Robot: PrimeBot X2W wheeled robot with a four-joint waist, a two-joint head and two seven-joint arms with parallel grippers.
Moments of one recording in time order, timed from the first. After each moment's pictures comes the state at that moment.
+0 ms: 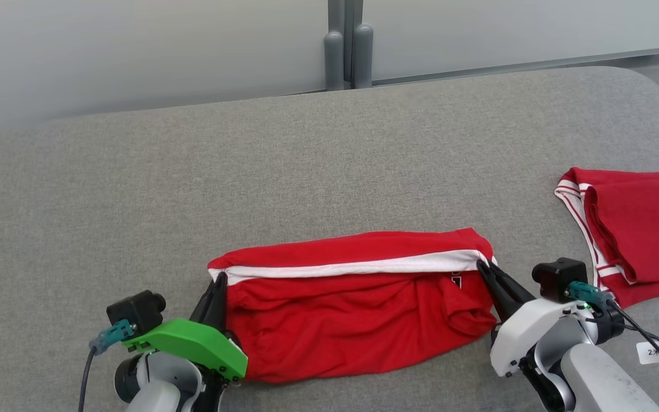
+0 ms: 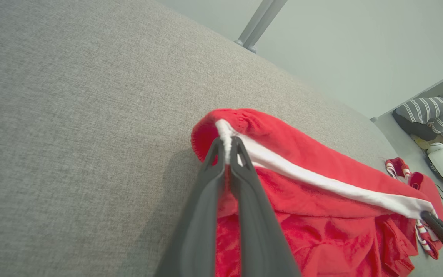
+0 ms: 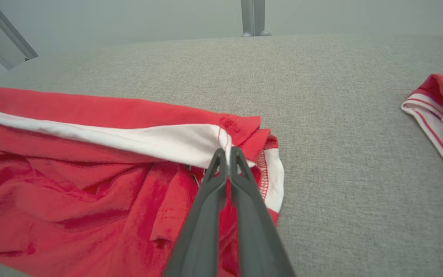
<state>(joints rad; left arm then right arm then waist) -0.19 0.16 -0.42 0.36 -0.88 0.07 -0.10 -0.22 -0.21 0.30 0.42 0.36 0.13 -0.08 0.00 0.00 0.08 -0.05</state>
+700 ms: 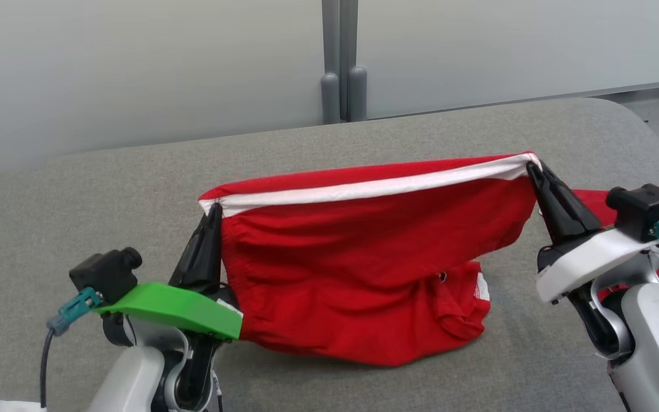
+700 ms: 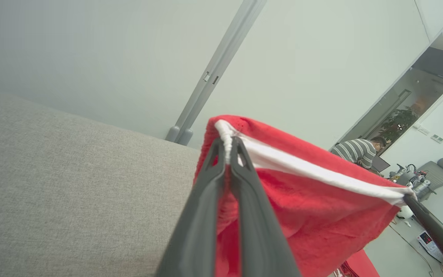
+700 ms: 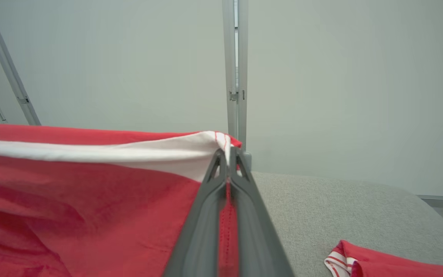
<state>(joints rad) -0.21 0.19 -0.39 0.09 -0.89 0.07 -0.12 -0.29 -0.30 0.19 0.15 0.40 0.13 -0.07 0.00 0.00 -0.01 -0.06</state>
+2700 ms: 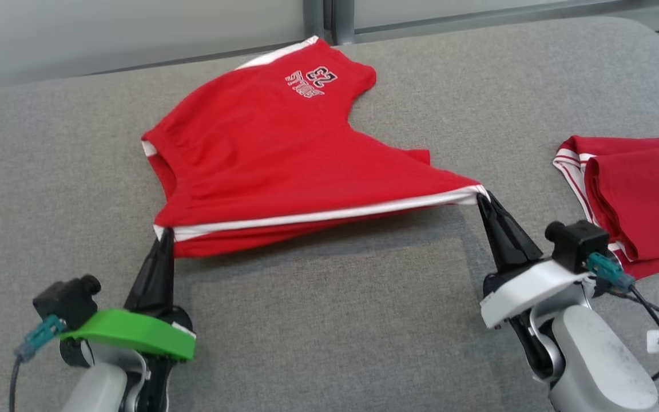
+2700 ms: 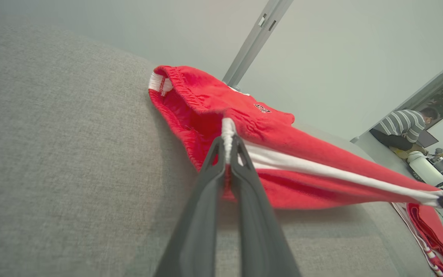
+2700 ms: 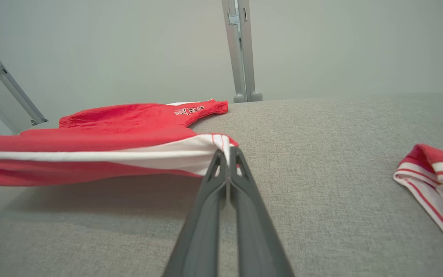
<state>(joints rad) -0.26 0.26 -0.33 0.35 -0.86 -0.11 -0.26 -0.34 -0.15 0.25 0.38 0.34 0.13 -0.26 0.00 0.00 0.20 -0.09</state>
